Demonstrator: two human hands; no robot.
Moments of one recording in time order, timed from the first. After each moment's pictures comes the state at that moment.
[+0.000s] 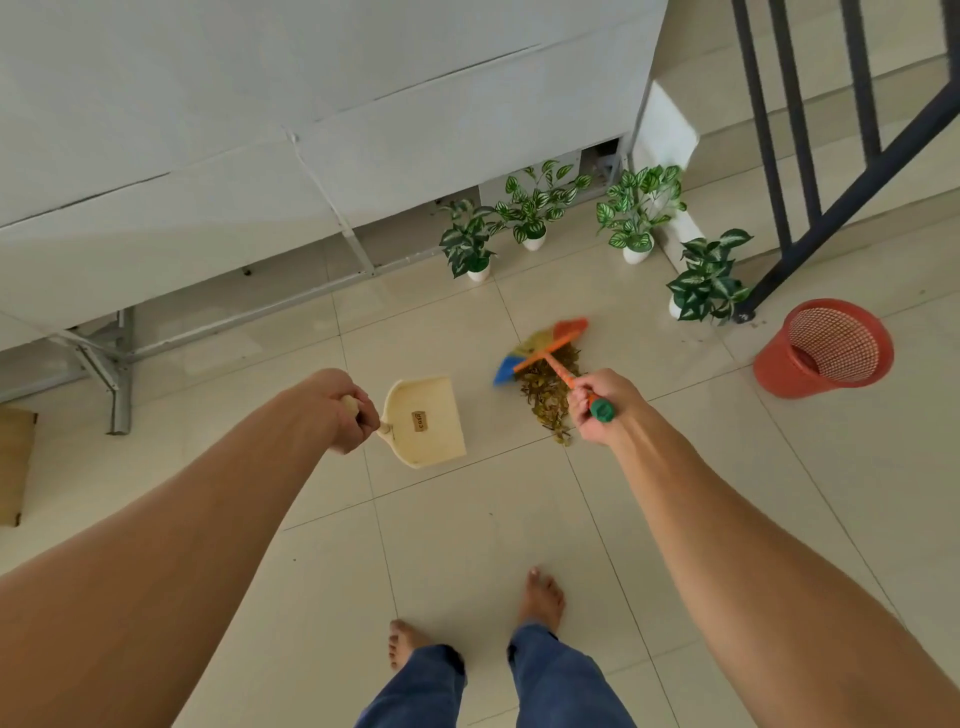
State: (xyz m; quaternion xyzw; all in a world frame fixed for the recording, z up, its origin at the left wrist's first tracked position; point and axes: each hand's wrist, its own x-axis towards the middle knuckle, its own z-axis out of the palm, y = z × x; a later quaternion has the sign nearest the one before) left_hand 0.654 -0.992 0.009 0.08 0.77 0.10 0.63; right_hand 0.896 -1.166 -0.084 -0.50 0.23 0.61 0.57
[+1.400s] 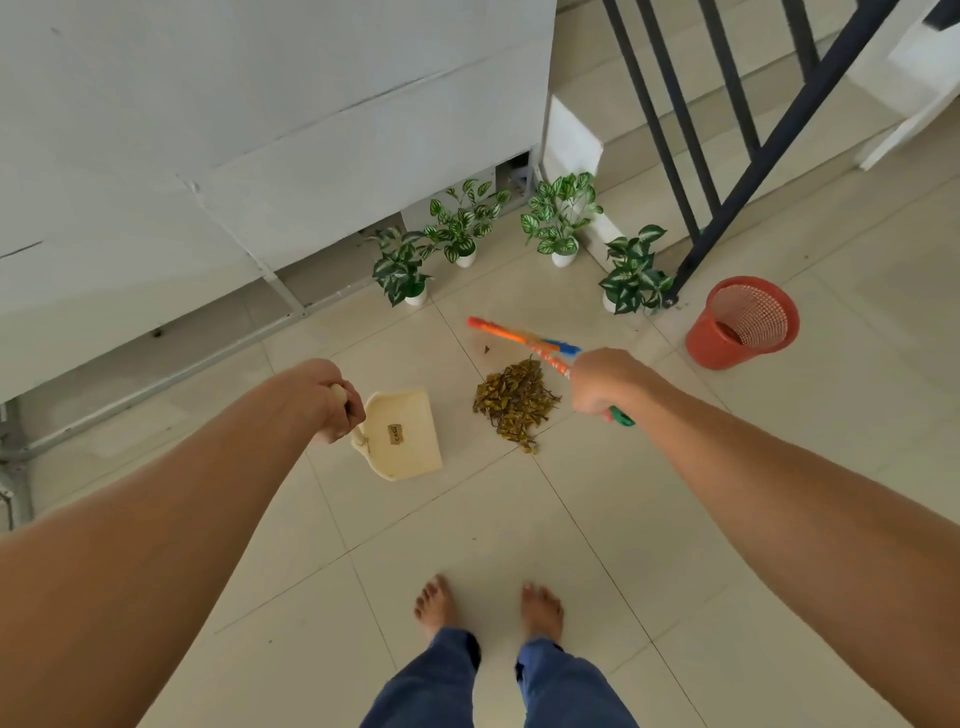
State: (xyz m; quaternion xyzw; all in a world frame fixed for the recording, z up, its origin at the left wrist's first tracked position) left_hand 0.715 -0.920 -0.007 0.13 0.76 0.04 0.63; right_hand 0.919 -1.140 -0.011 -0.85 -0.34 0.35 -0.19
